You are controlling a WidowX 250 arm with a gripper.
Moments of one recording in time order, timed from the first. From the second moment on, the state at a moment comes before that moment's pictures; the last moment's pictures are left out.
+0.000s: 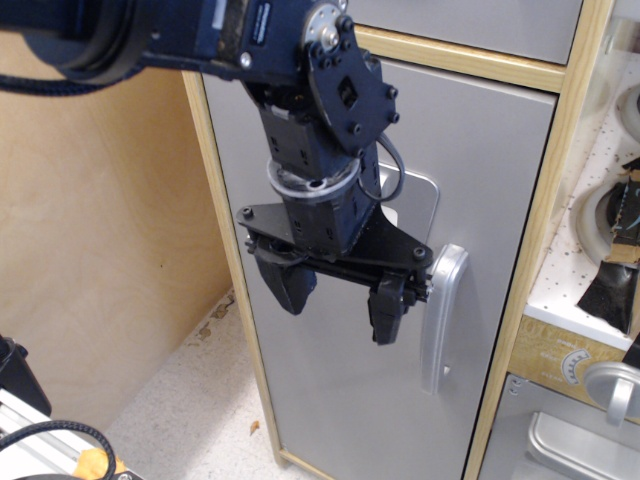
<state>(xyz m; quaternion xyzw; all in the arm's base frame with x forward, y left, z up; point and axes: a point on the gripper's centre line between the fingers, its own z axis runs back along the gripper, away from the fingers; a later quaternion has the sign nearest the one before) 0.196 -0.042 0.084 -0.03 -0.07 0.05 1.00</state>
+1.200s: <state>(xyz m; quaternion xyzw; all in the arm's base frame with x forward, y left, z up) 0.279 -0.054 0.013 -0.05 -0.11 0.00 0.99</state>
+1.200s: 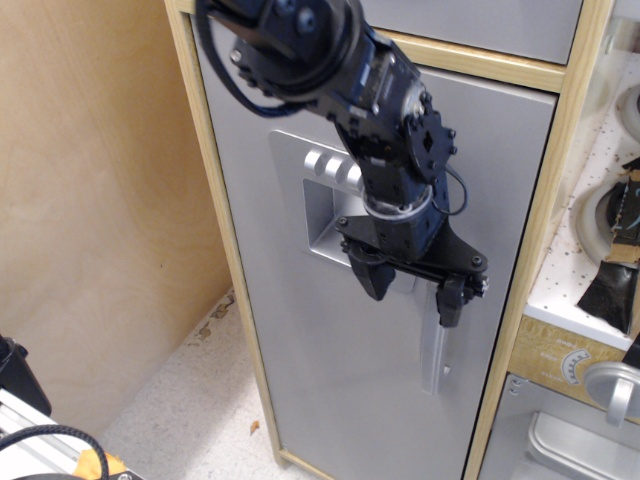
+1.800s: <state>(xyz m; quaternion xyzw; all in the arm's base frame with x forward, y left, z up) 0.296 -0.064 0.006 -0.06 -0.17 0.00 0.98</state>
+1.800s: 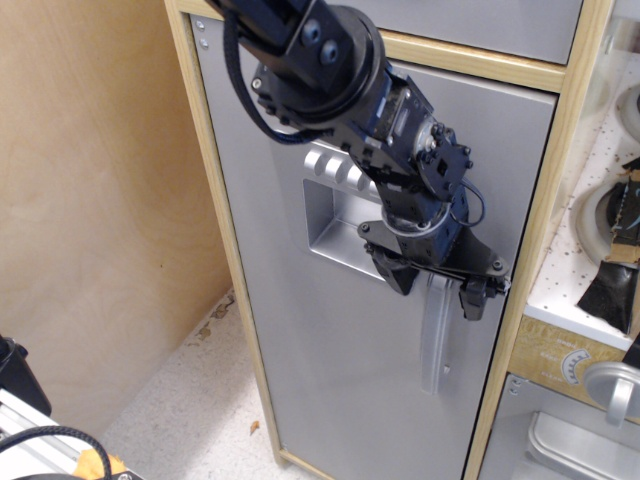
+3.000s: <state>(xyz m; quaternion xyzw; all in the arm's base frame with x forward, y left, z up) 0.180 -0.061 0.035 -0.06 -0.05 0.01 1.00</state>
